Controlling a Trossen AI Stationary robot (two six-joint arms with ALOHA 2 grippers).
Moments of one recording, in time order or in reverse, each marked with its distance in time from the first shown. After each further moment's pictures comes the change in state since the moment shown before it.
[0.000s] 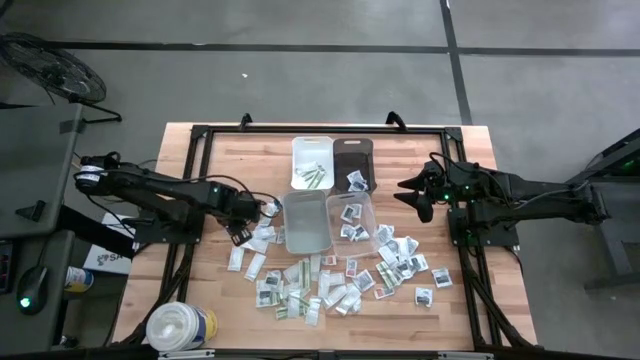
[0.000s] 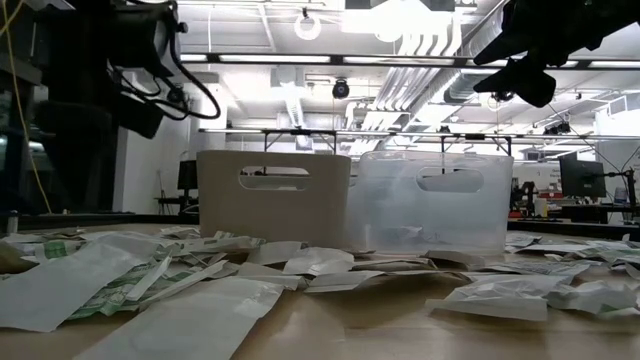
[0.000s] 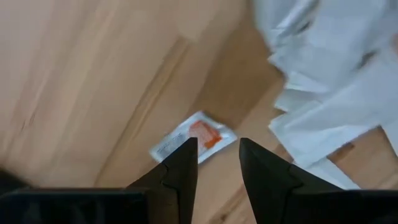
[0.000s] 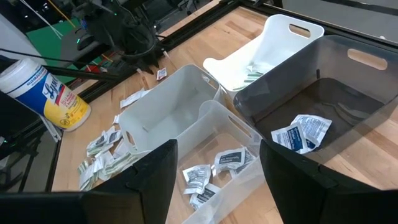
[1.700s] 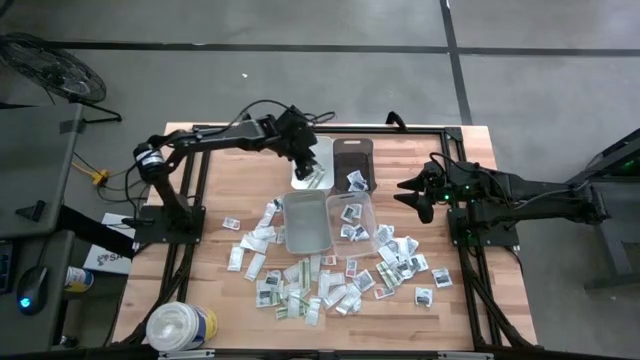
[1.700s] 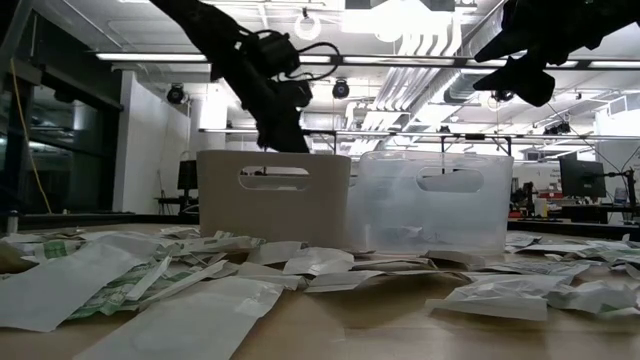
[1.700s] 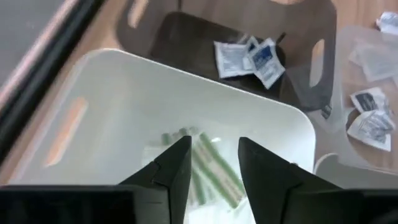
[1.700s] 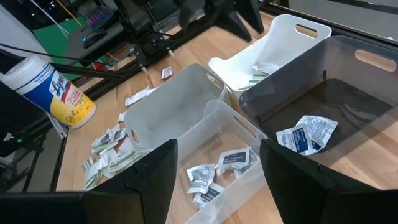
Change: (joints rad) left arm 0.575 0.490 0.591 0.554 0.321 0.763; right arm 0.000 0.000 0.000 0.007 -0.021 -0.009
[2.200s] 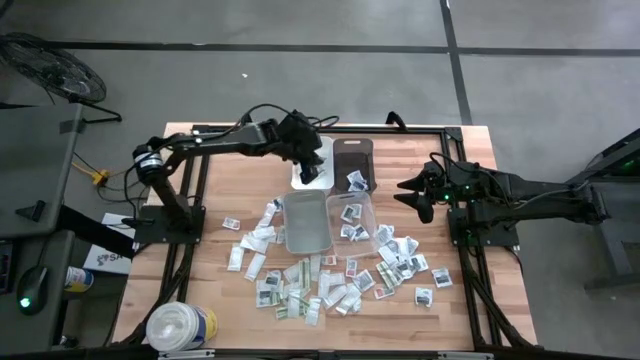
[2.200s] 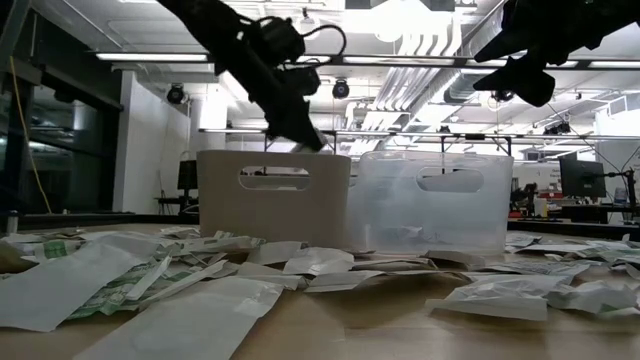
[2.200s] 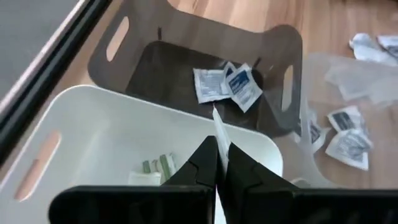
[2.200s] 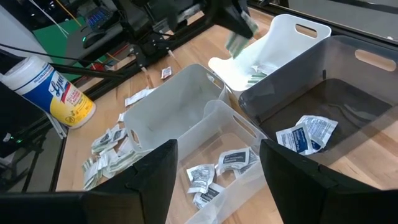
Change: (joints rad) left arm -0.062 0.003 0.000 0.087 -0.021 -0.045; right arm 0.000 0.000 0.000 0.000 0.001 0.000
